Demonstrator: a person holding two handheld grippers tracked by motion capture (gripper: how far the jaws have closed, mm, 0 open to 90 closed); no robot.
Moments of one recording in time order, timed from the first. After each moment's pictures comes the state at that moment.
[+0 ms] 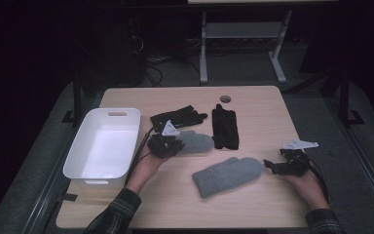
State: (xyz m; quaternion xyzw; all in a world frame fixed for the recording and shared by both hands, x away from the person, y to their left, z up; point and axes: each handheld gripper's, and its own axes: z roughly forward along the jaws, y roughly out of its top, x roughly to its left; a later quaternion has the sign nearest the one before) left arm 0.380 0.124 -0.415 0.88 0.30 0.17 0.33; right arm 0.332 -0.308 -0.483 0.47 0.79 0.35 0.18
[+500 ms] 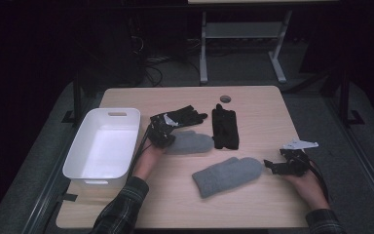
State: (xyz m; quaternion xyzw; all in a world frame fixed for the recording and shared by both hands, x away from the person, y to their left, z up) left arm 0.412 0.126 -0.441 0.88 0.37 0.18 0.25; right arm 0.332 -0.308 -0.483 0.47 0.79 0.35 0.18
